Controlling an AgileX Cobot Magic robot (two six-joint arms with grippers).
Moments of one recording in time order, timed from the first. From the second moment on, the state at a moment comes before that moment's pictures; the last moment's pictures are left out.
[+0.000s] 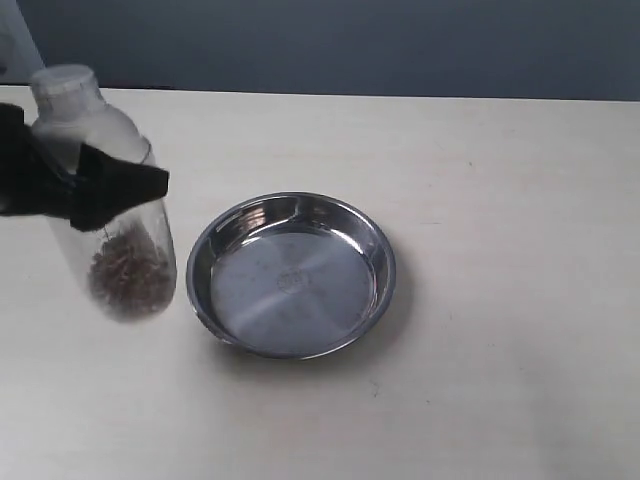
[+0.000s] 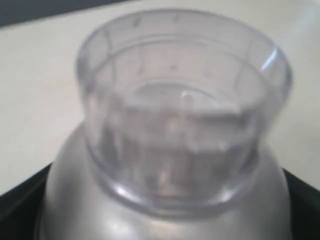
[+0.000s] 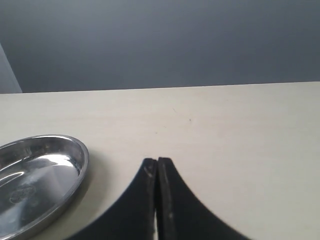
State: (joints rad) left arm 0.05 1.09 -0.66 -1.20 0.61 1.25; right arm 0.20 0.00 0.00 0.03 0.24 0.12
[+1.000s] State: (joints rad) left arm 0.01 0.96 -0.89 -1.13 0.63 1.08; right arm 0.20 0.00 0.00 0.04 0.24 0.12
